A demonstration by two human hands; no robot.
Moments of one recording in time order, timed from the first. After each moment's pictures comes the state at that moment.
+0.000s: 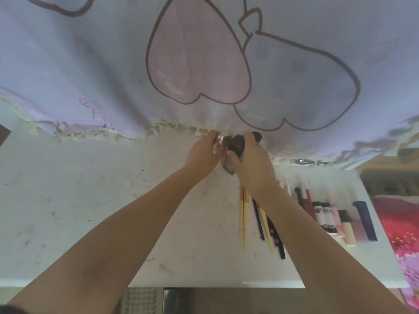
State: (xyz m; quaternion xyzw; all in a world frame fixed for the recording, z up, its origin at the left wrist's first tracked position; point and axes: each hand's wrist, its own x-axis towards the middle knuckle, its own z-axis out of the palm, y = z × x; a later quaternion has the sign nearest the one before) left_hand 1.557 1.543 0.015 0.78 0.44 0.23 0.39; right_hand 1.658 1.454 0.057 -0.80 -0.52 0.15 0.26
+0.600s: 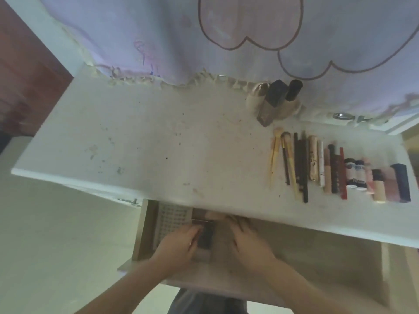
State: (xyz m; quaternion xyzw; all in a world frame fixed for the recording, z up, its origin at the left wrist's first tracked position) left_hand 1.339 1.285 -0.078 0.83 0.46 -0.05 0.31; right_hand 1.550 1.231 -0.087 -0.65 -0.71 0.26 -0.01
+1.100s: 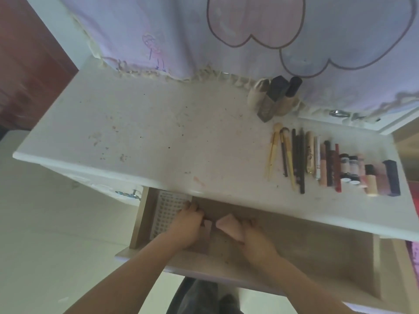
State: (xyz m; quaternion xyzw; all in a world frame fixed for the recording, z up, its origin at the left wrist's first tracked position) left_hand 1.372 1.305 -0.112 0.83 0.48 -0.17 0.23; right_hand 1.563 1.214 -0.112 -0.72 -0.62 0.30 -0.08
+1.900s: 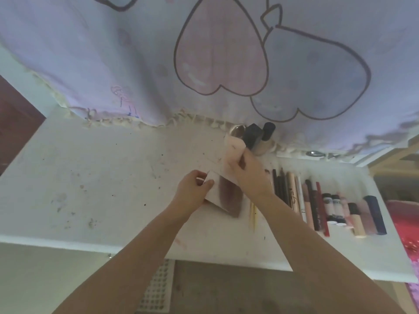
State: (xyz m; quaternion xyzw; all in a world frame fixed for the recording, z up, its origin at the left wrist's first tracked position) left_hand 1.467 1.449 0.012 0.57 0.58 0.19 0.55; right_hand 1.624 1.428 0.014 -0.74 -0.50 0.25 0.37
